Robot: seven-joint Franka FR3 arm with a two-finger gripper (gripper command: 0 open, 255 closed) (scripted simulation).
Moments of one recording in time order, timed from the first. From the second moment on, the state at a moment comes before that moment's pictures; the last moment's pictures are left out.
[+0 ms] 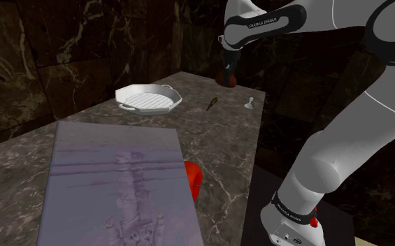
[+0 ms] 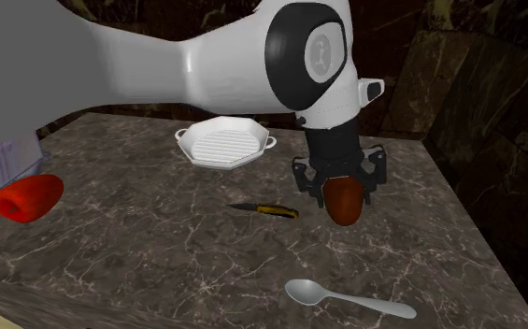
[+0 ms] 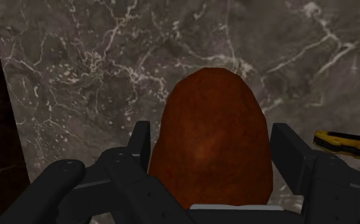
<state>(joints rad) -0.10 -0.26 -0.27 -2.10 -0.40 1.97 -0.45</state>
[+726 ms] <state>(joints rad) -0.09 -0.26 -0.26 -1.95 -0.38 1.83 -0.50</state>
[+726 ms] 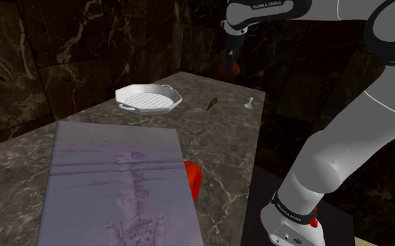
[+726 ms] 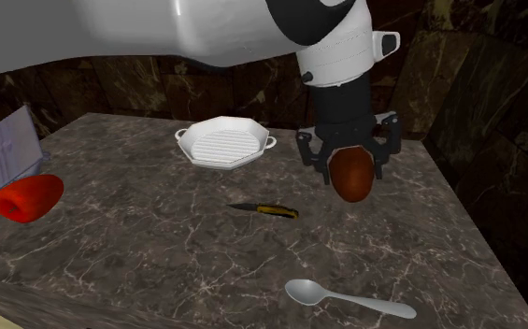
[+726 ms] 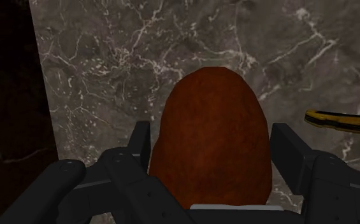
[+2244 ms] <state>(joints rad) -0.09 -0.18 -0.25 -1.56 -0.34 1.53 -0.59</state>
